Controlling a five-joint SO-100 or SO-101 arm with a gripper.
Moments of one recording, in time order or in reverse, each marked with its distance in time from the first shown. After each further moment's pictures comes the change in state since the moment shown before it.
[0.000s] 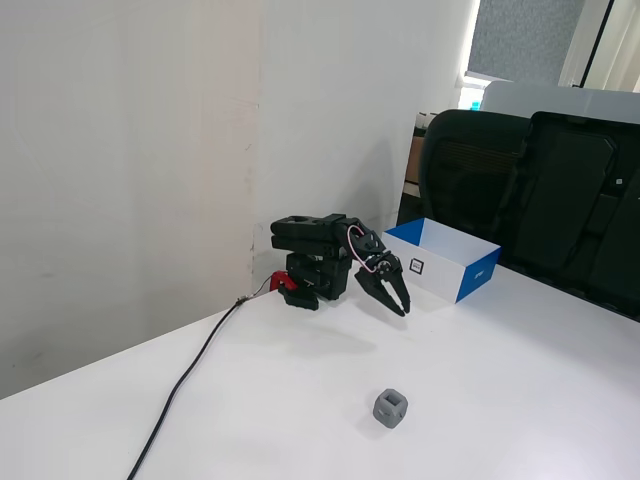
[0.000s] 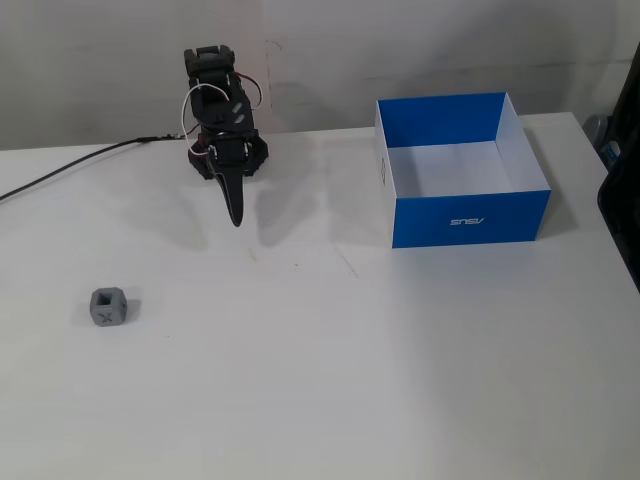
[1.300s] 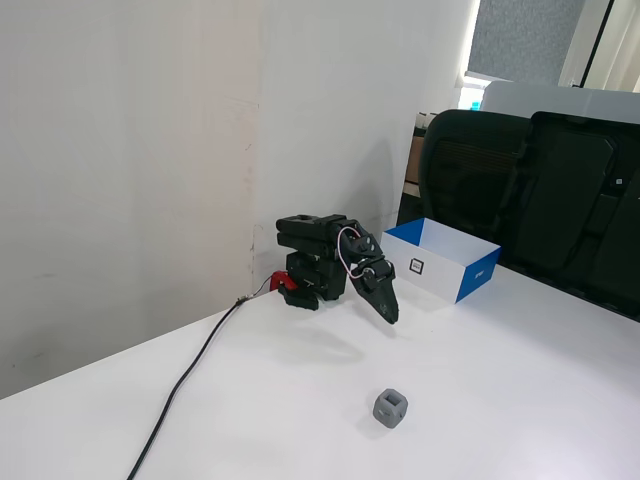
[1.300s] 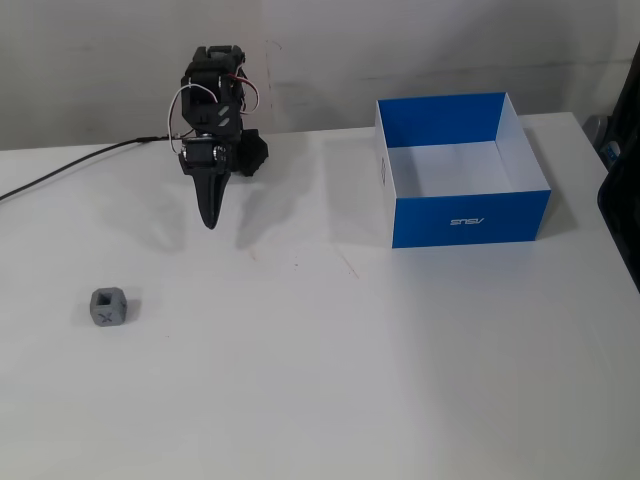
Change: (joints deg) arm -11.2 0.1 -0.1 0.0 16.7
